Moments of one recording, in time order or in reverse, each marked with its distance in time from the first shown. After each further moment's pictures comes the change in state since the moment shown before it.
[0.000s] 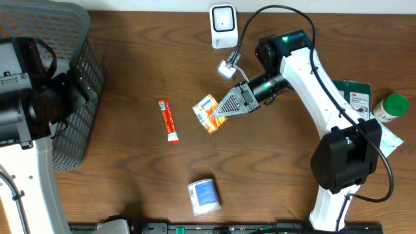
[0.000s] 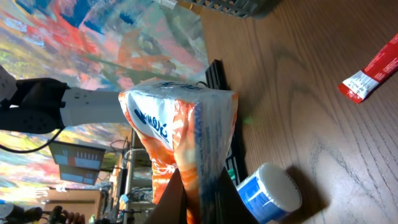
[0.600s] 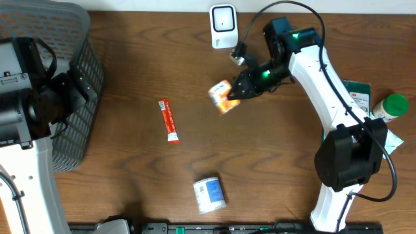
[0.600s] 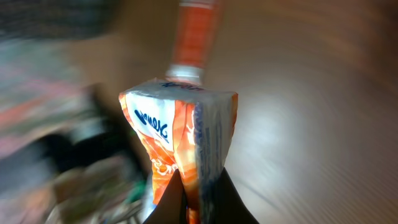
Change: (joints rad) left arm 0.000 0.000 0.000 0.000 0.000 0.000; right arm -0.055 0.000 0.011 0.381 0.550 0.580
